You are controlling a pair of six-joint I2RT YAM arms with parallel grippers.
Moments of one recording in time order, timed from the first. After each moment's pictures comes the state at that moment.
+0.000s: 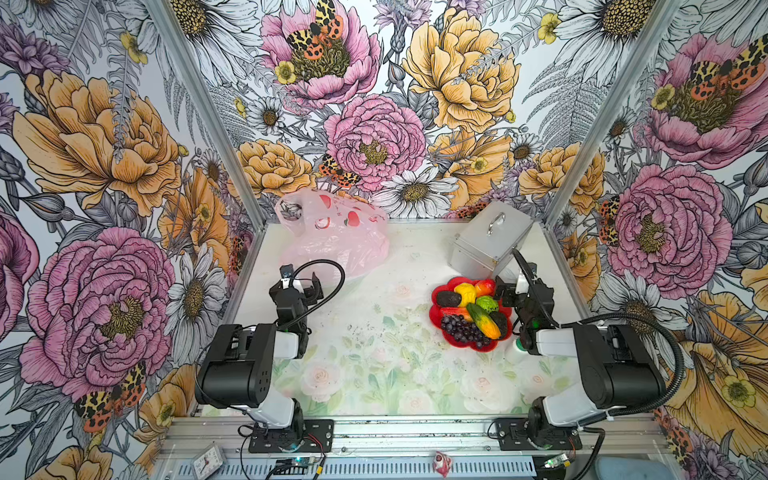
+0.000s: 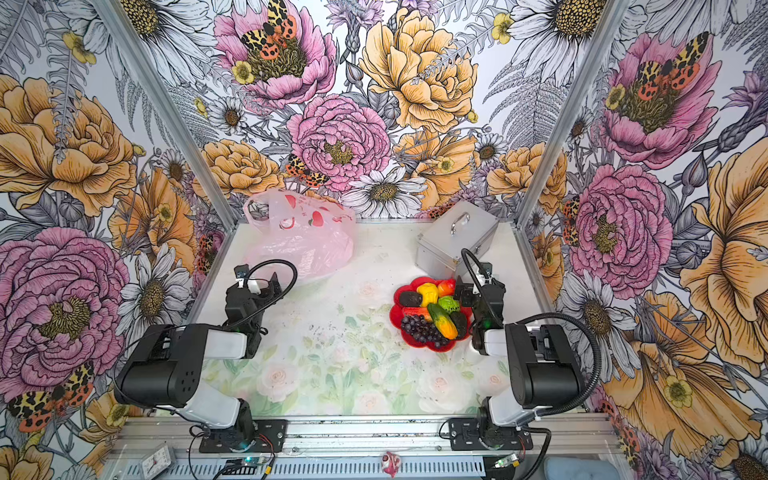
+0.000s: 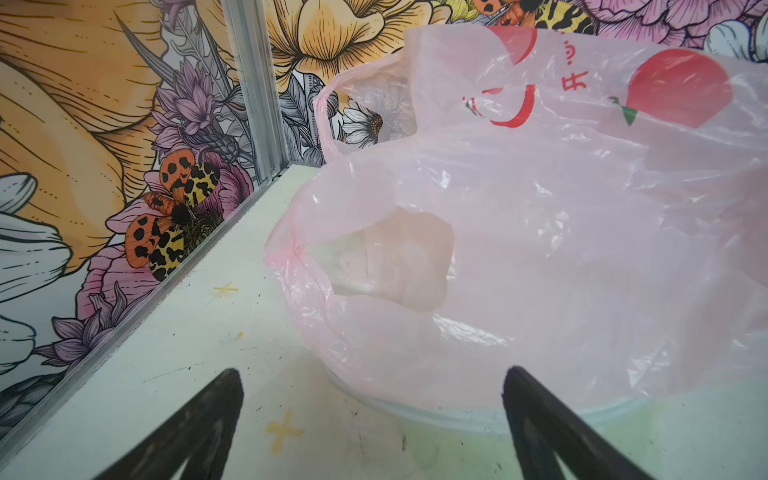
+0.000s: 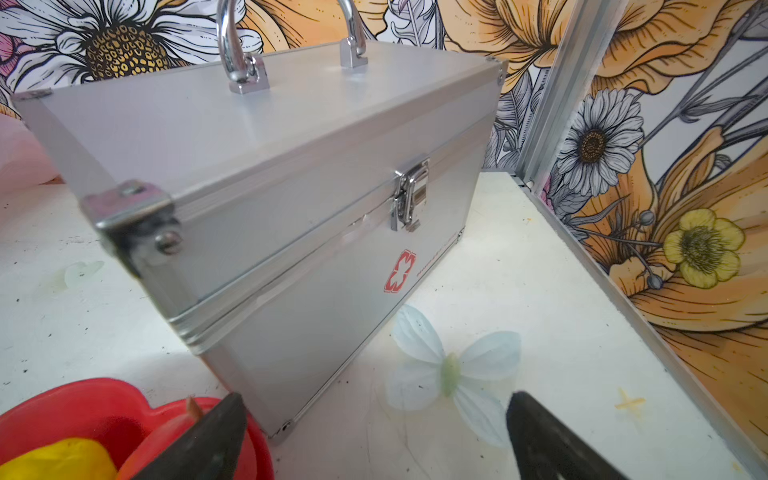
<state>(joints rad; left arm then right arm) 0.00 1.55 0.36 0.99 -0.21 -0.08 -0.03 1.53 0.38 0.85 0.03 0.01</state>
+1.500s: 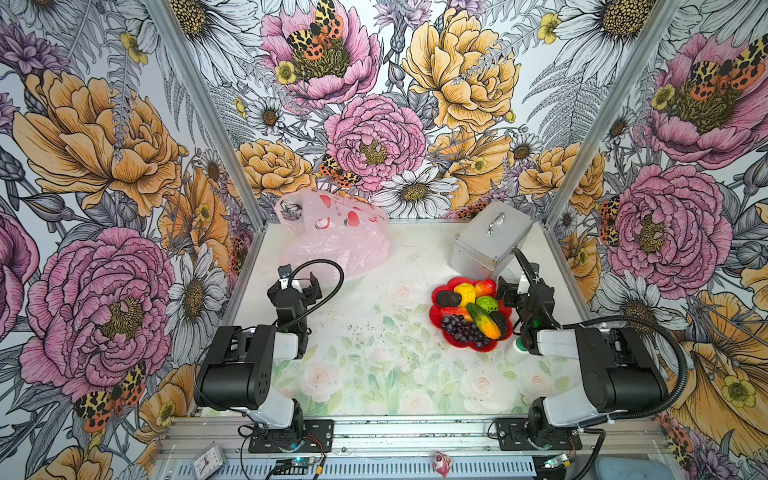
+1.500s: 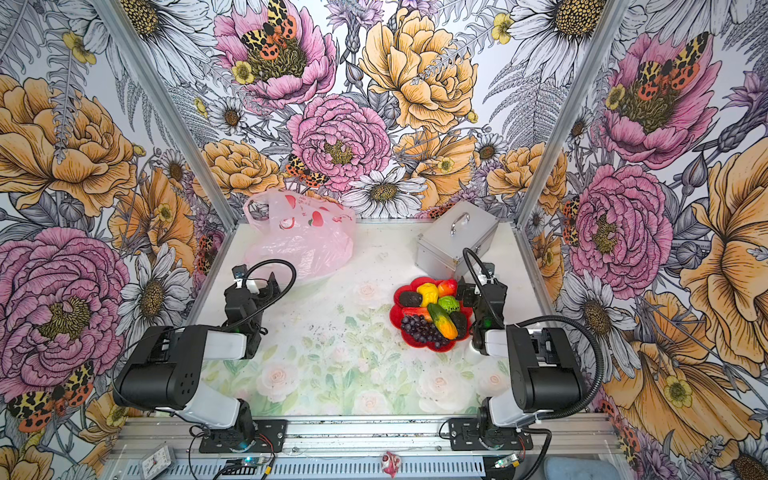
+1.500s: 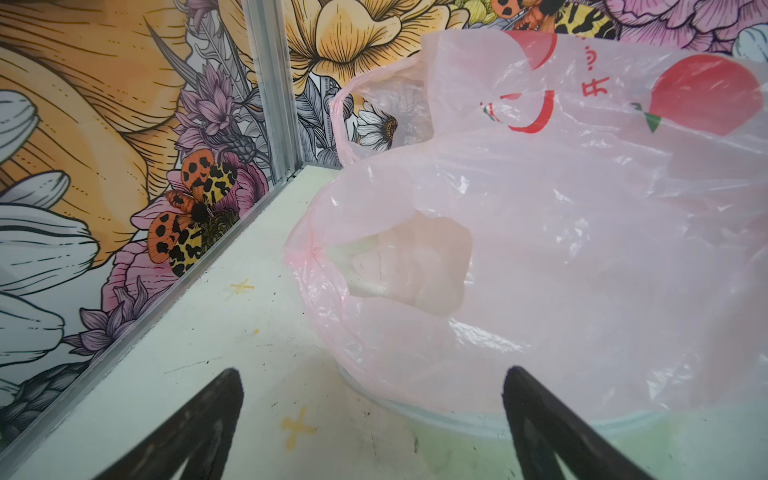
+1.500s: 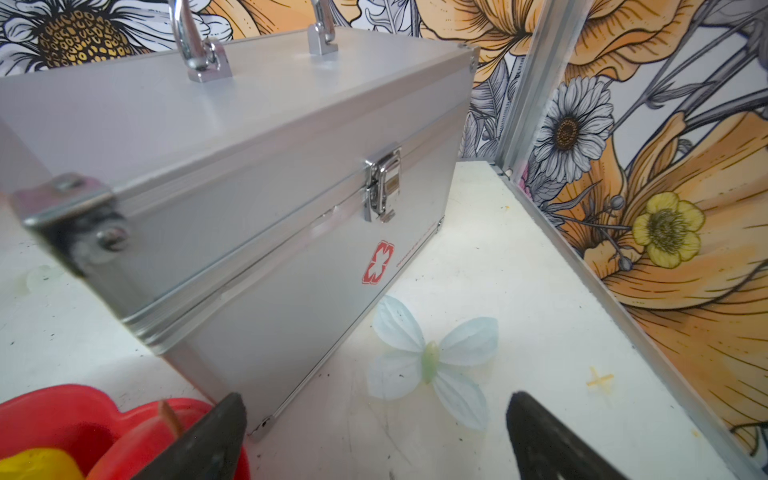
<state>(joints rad) -0.01 1.52 0.35 0.99 -0.25 -0.09 -0.03 1.49 0.40 0.75 0.08 0.02</state>
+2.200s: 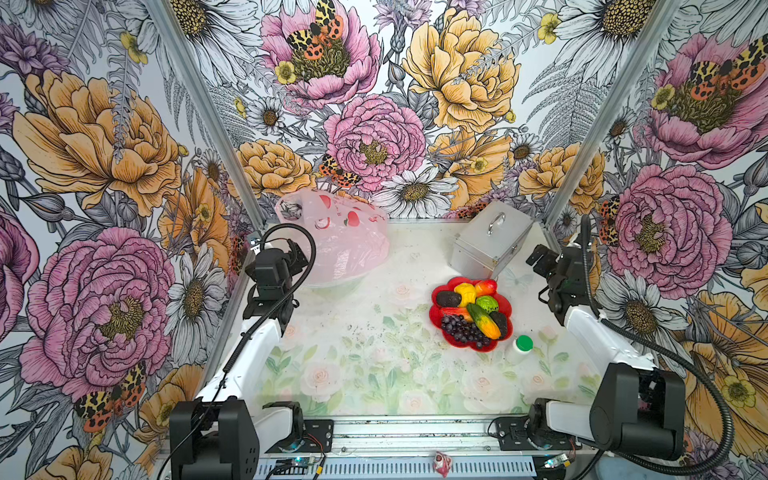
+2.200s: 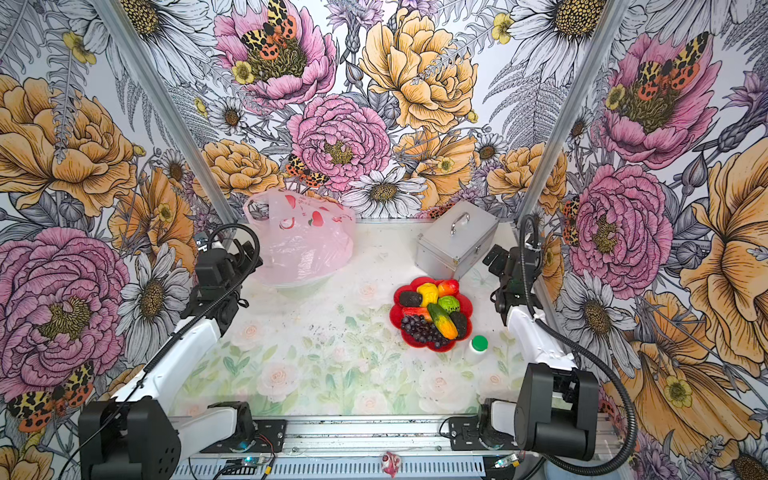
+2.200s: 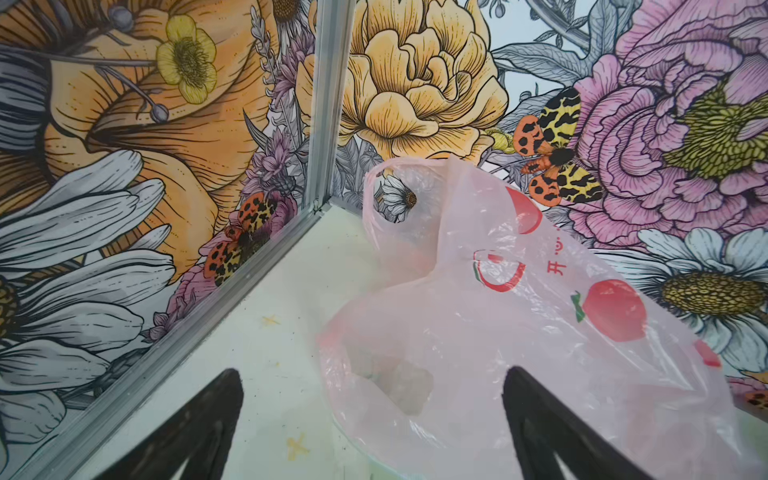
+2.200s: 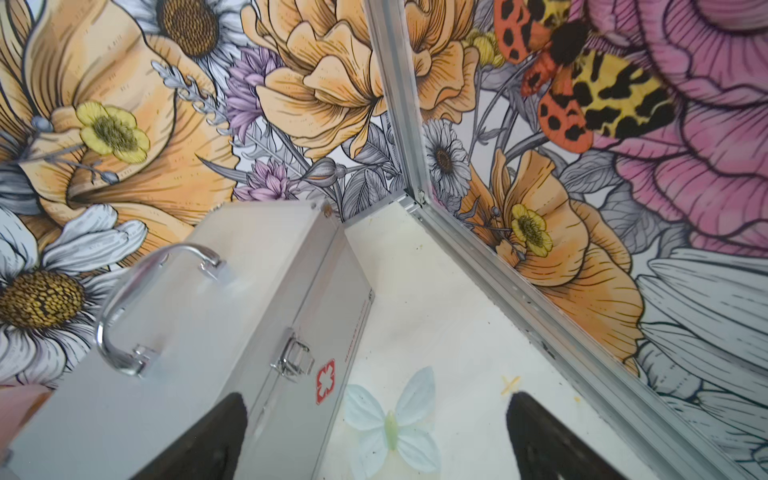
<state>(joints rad) 0.01 1.16 0.85 -0.01 -0.30 -0.39 -0.19 1.28 0.86 0.03 0.11 0.42</state>
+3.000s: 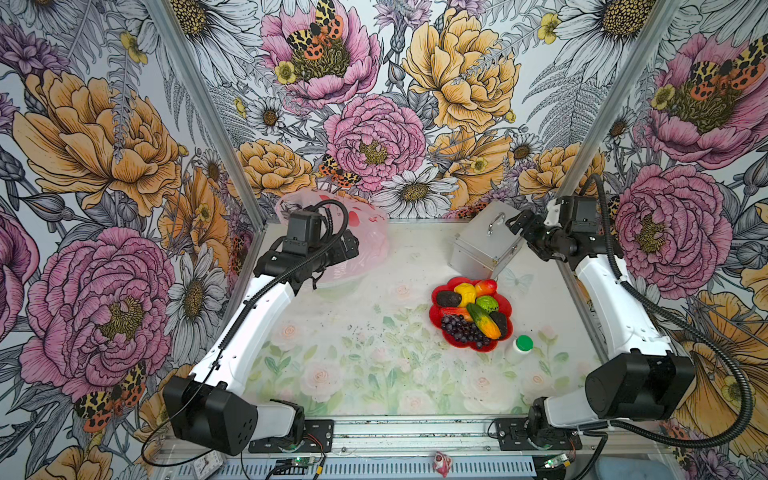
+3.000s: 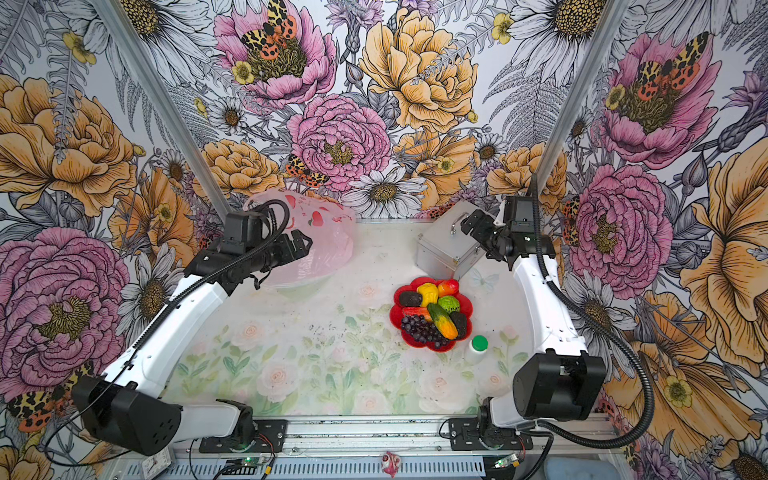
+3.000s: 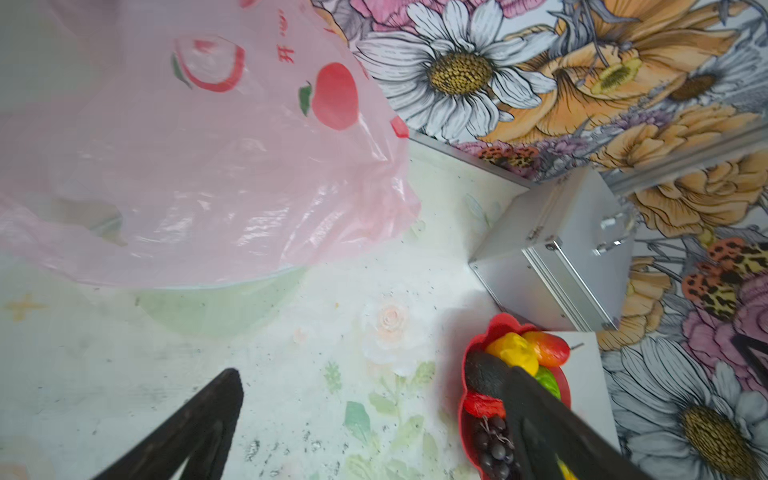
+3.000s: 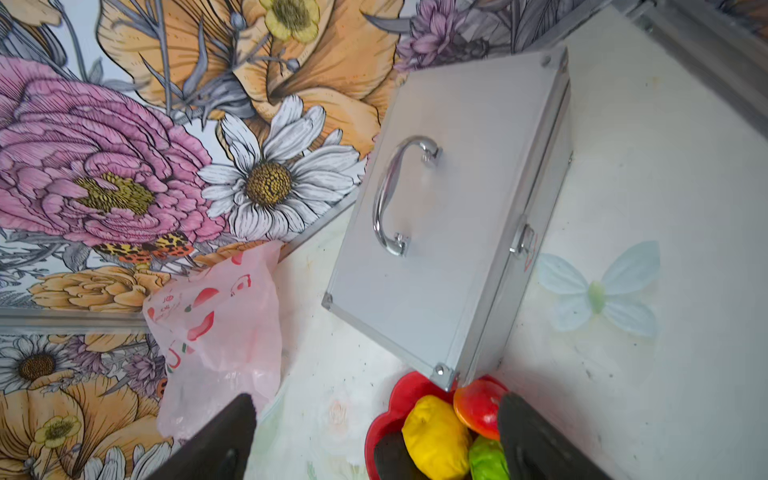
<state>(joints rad) -0.30 1.37 1.39 -0.69 0.12 -0.56 -0.08 1.46 1.50 -0.79 -0.31 0.61</state>
